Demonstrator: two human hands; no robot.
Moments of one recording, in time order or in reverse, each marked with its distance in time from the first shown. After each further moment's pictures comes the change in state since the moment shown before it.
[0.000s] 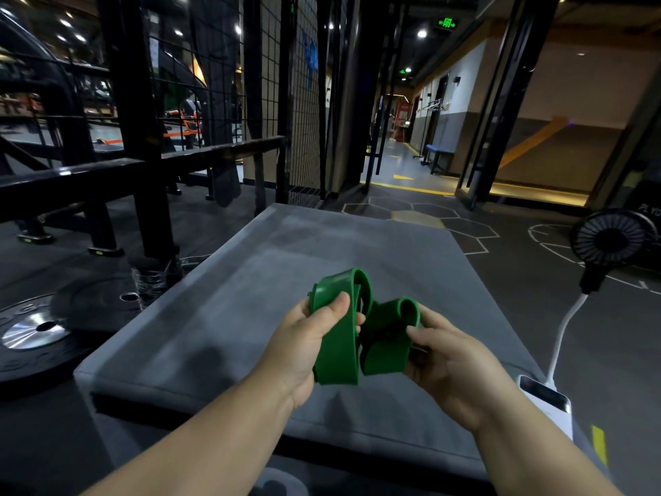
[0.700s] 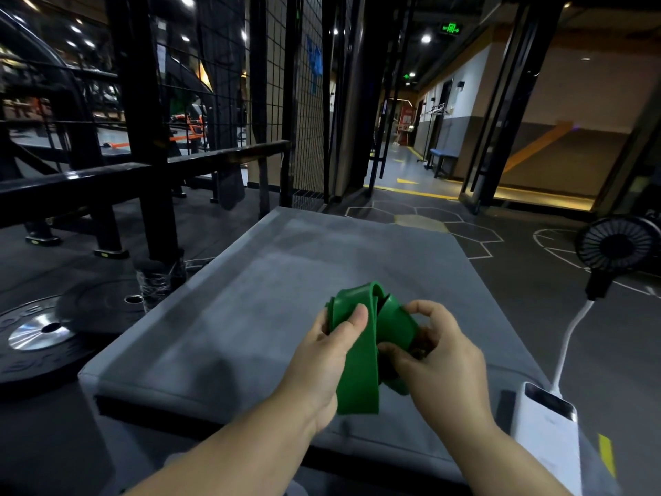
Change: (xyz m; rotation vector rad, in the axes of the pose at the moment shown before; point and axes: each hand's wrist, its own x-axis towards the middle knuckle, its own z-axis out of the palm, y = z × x) left_hand -0.005 -0.019 0.013 -0.016 0.048 -0.007; right_hand -0.006 0.016 0.017 -1.013 0.455 -0.446
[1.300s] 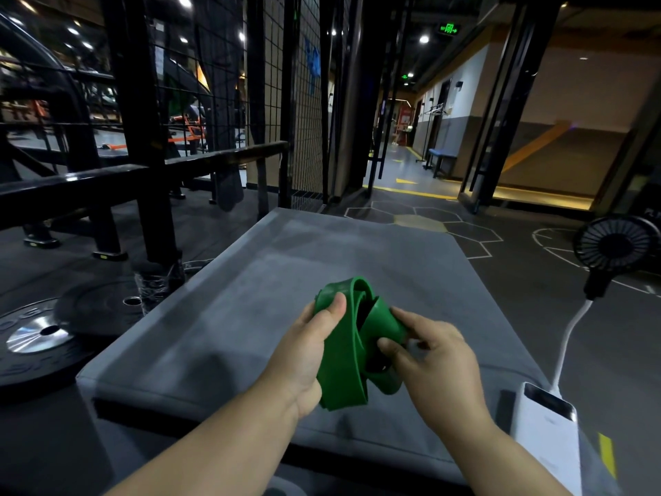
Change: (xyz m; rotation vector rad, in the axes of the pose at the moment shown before) left_hand 0.011 0.012 -0.013 -0.042 -0.039 -0.018; right_hand 0.008 0.018 0.009 -0.008 0.026 -0.163
